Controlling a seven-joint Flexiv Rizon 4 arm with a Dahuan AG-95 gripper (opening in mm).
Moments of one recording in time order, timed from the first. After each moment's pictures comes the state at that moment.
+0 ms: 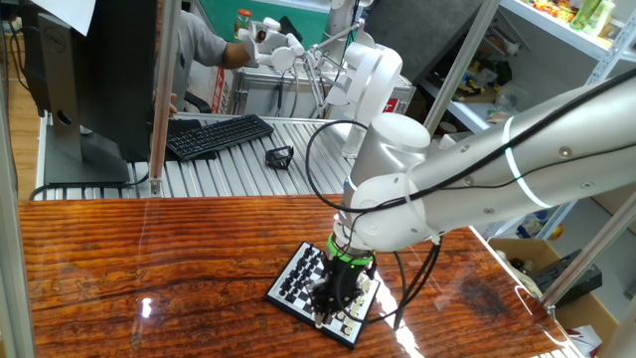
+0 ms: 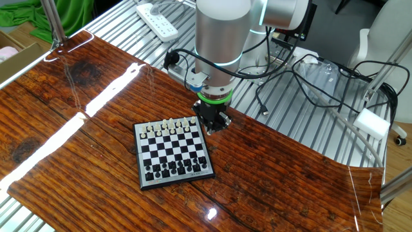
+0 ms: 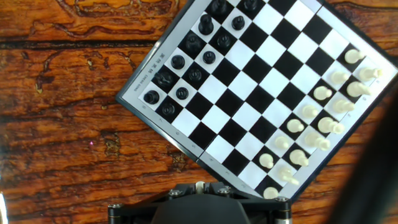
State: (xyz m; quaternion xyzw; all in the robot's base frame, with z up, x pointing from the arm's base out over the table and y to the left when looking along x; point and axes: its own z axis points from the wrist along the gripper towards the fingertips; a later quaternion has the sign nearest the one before) arm 0.434 0.055 0.044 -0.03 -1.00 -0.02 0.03
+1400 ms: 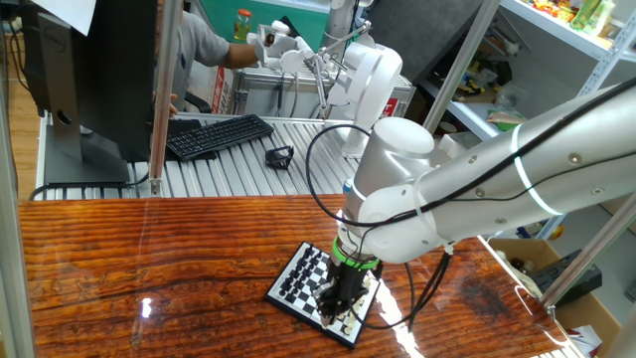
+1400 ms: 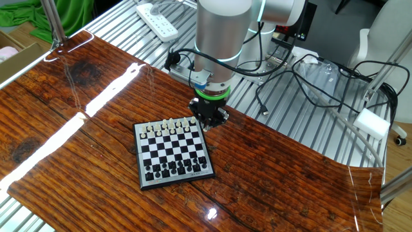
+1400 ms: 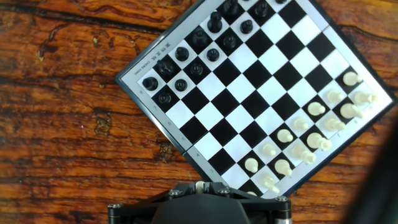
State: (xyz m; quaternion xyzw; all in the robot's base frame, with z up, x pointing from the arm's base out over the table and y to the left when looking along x) arm 0.430 0.042 0.042 0.02 -1.00 0.00 0.03
